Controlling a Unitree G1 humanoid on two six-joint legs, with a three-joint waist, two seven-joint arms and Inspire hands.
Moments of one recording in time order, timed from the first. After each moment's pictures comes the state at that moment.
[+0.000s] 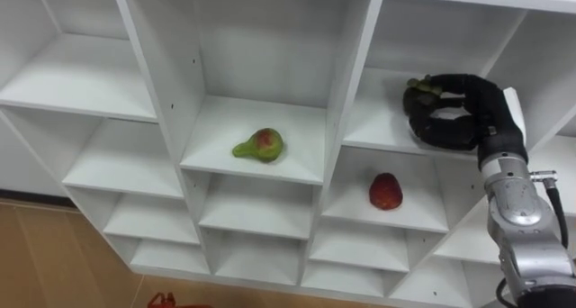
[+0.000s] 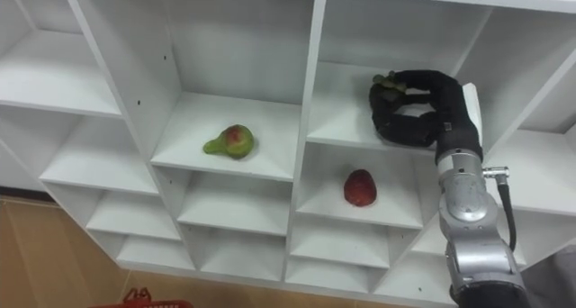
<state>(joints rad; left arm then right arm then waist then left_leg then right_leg) 0.21 0.18 0.12 0.98 0.01 0.00 -0.09 -0.20 -0.34 -0.06 0.42 -0.03 -0.11 -0.10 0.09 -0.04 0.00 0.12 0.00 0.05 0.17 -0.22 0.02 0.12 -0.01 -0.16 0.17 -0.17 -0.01</state>
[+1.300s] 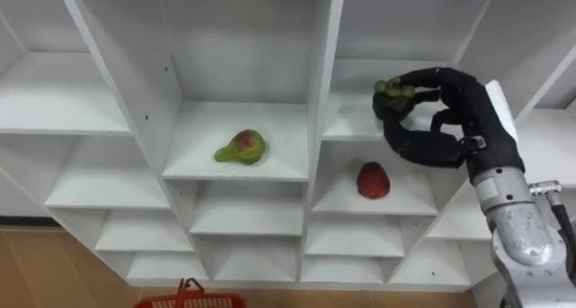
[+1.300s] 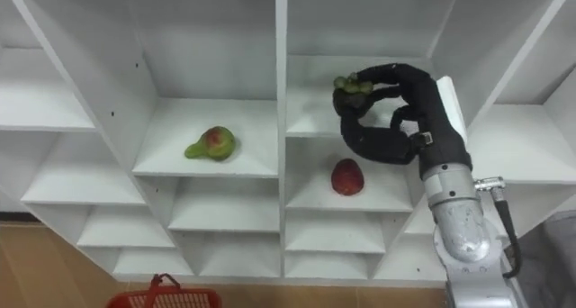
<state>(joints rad) 0.18 0.17 0.06 0.94 0.01 -0.02 -0.10 0.07 -0.30 -0.02 -0.06 -0.12 -0.11 0.04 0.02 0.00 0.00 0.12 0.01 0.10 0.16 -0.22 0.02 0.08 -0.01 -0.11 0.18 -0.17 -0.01</state>
